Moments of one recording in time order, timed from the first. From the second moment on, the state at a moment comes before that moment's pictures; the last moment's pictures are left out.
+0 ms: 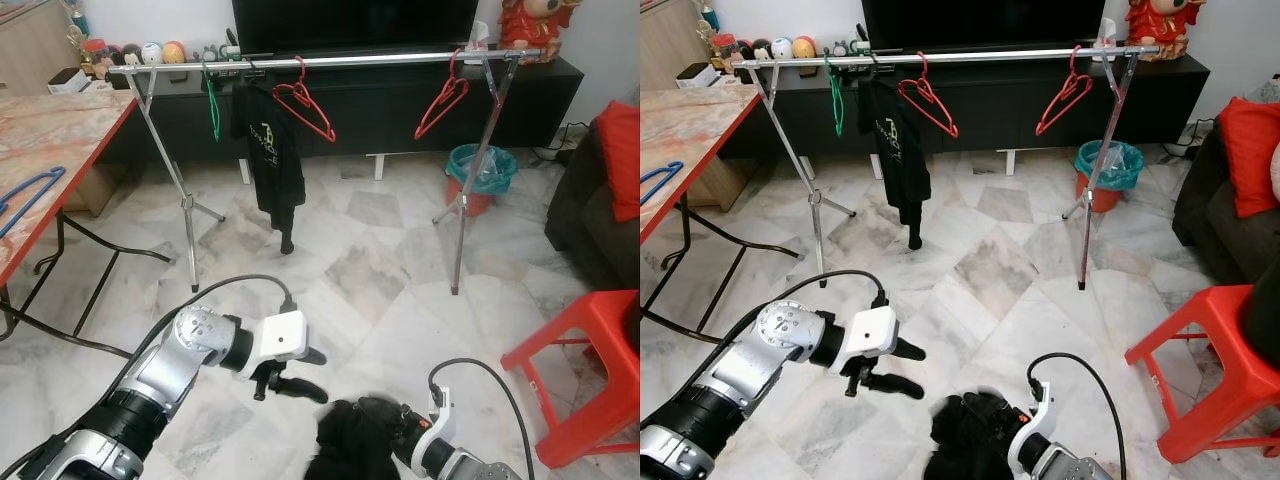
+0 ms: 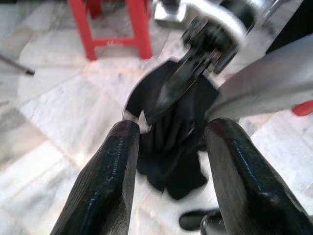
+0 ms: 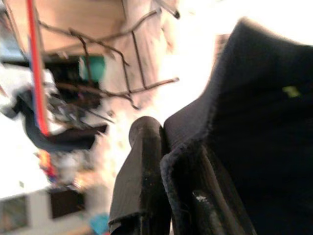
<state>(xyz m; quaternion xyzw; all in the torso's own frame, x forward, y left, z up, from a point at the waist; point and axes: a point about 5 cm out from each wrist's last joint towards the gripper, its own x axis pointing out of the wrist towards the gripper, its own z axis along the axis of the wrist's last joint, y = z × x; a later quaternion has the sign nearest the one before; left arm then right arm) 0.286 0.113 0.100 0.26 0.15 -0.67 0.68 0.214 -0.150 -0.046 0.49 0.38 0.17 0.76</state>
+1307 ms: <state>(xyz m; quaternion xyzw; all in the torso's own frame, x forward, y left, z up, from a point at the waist) 0.321 0.119 0.052 0.28 0.13 -0.40 0.87 0.306 -0.237 0.033 -0.36 0.24 0.08 0.90</state>
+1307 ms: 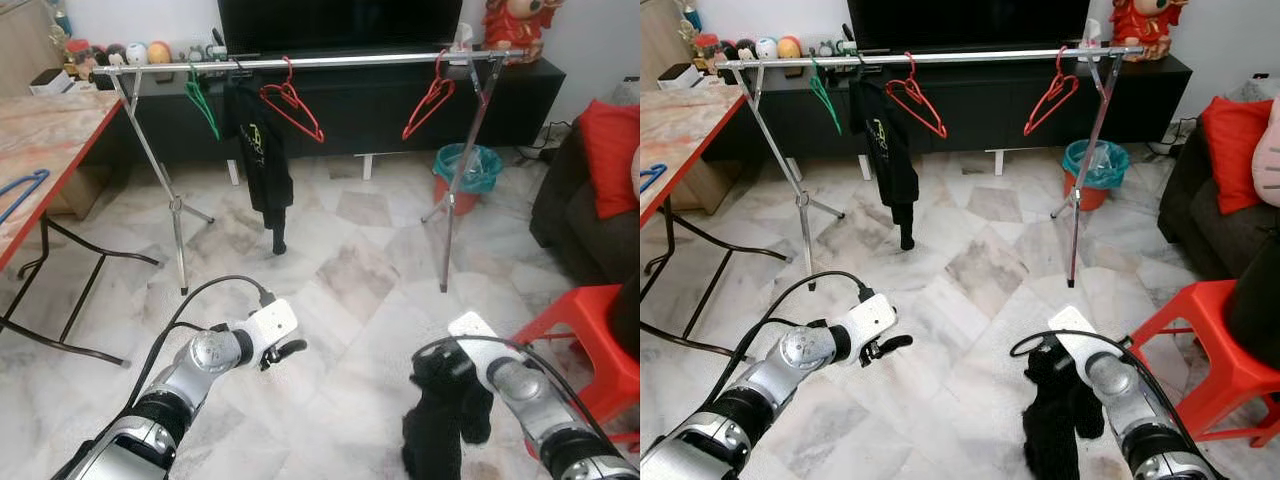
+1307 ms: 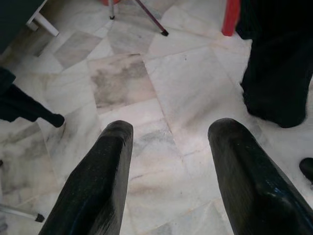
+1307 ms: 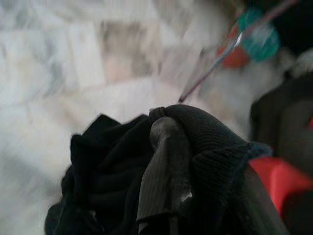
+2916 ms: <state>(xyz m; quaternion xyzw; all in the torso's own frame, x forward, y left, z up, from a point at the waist) 0.247 0.191 -0.041 0.07 0.36 -0.13 0.92 0.189 -0.261 -0.062 0.02 0.39 -0.24 0.89</state>
